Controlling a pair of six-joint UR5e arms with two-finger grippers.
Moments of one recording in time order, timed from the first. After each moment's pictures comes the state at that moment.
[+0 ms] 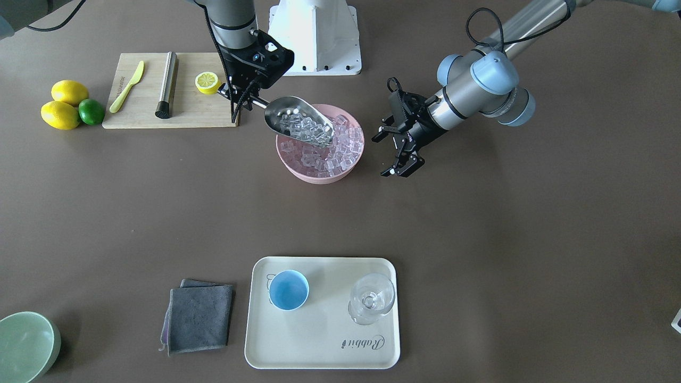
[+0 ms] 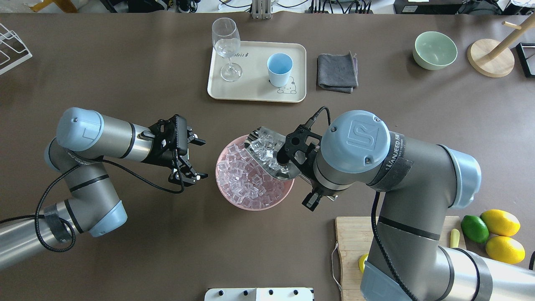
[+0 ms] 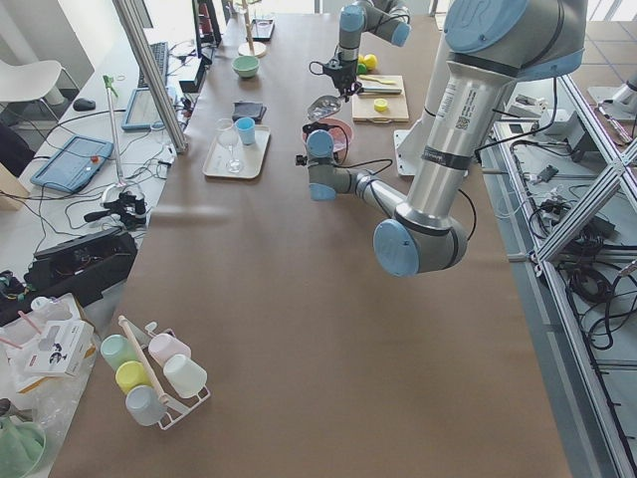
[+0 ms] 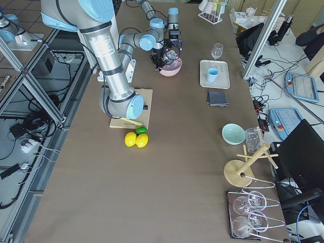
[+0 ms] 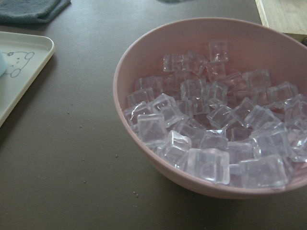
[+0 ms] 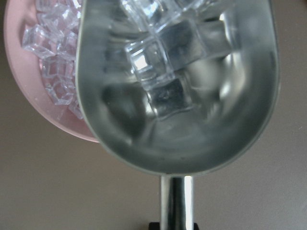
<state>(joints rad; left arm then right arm) -0.60 -1.96 -1.52 -2.65 -2.07 -0.01 0.44 -1.02 2.06 -1.91 1.83 0.33</state>
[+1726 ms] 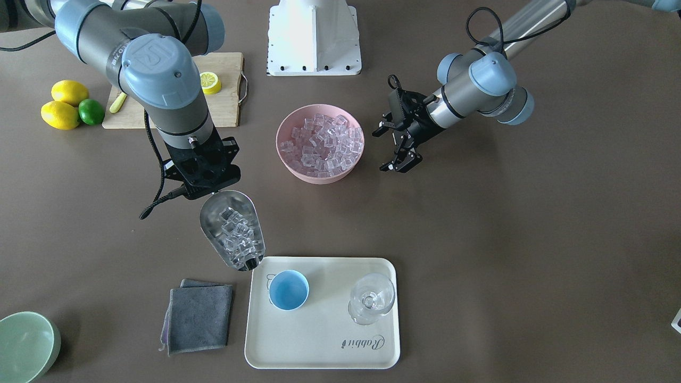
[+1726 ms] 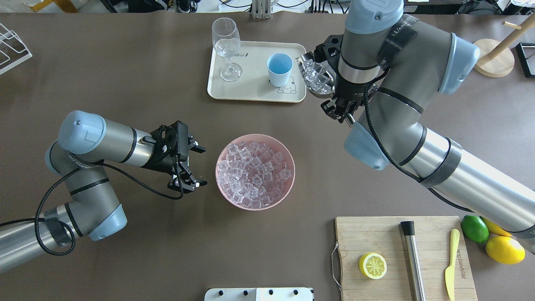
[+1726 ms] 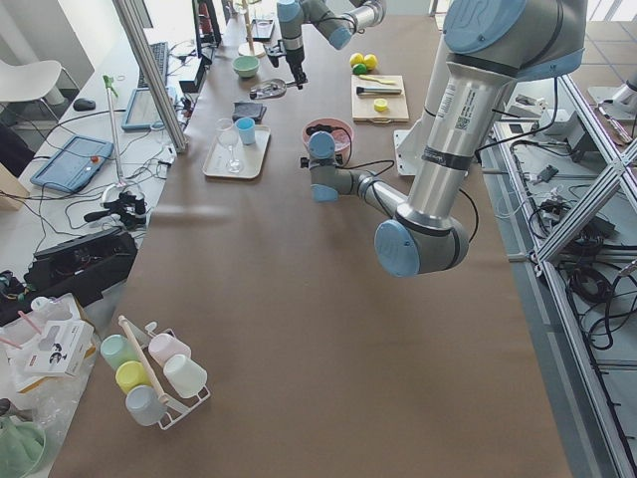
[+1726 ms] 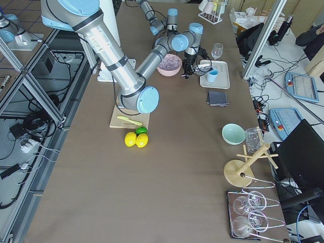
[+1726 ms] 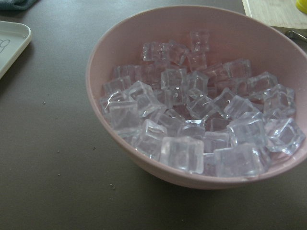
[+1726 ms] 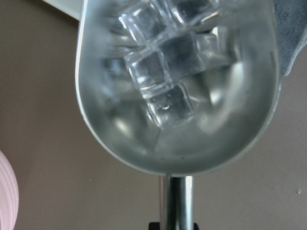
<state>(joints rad) -0.59 -1.96 -1.53 -2.63 -2.10 -0.01 0.78 -0.86 1.69 -1.93 2.07 0.44</state>
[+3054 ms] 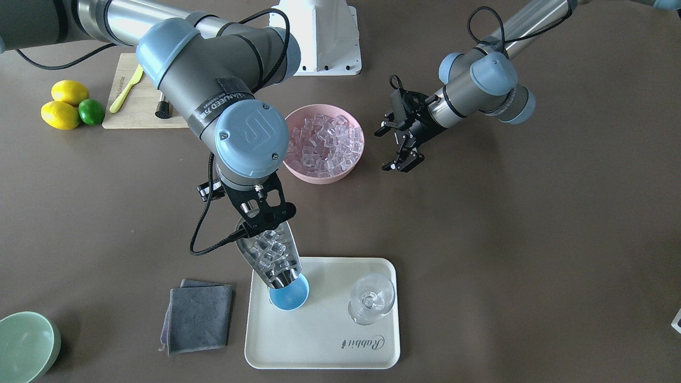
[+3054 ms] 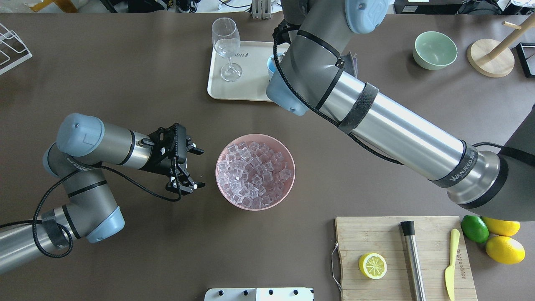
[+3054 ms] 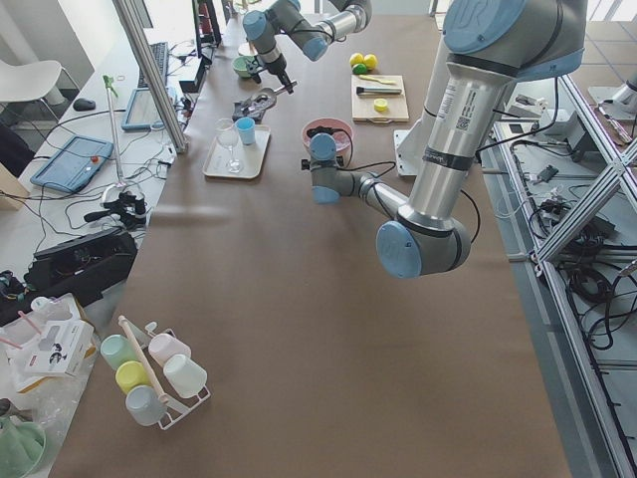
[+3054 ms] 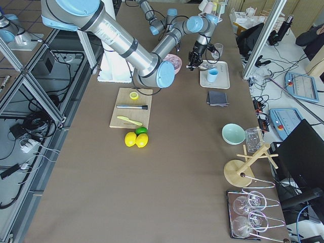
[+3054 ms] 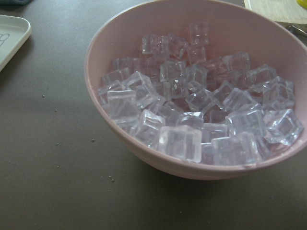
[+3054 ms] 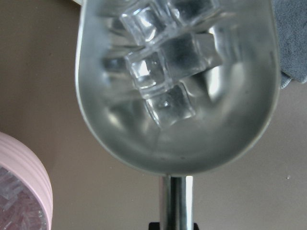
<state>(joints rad) -0.59 -1.94 -1.53 -2.63 -2.10 -0.01 0.80 -0.51 1.31 -2.22 2.10 0.22</state>
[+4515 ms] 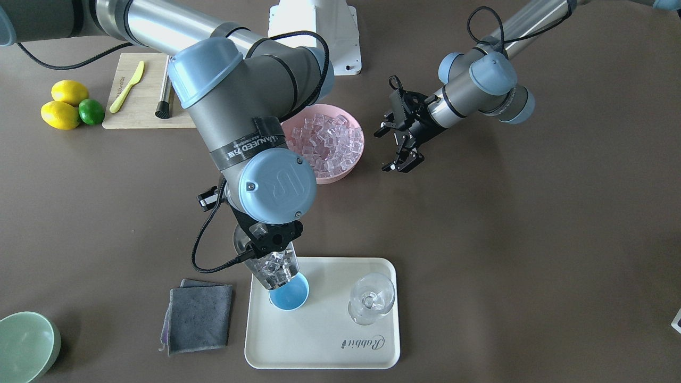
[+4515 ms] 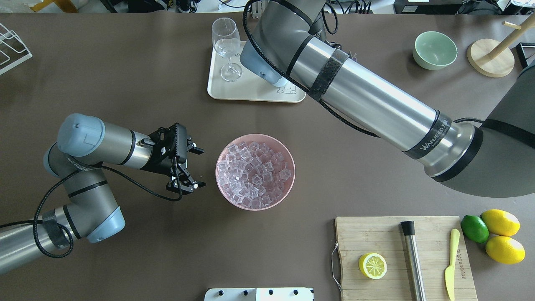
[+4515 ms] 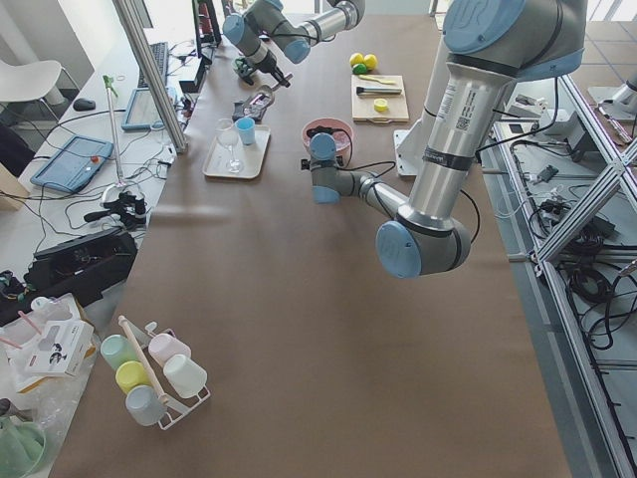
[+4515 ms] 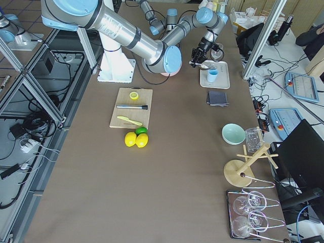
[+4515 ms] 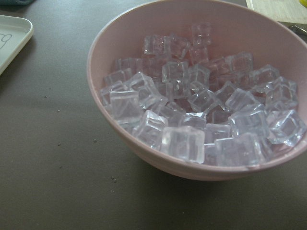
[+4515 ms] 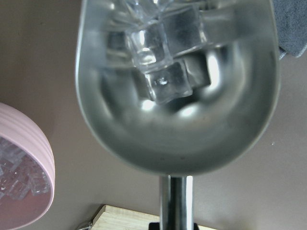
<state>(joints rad) -0.59 -1.95 -1.53 -2.63 -2.09 -0.01 0.83 -0.34 1.05 -2.39 2.12 0.04</state>
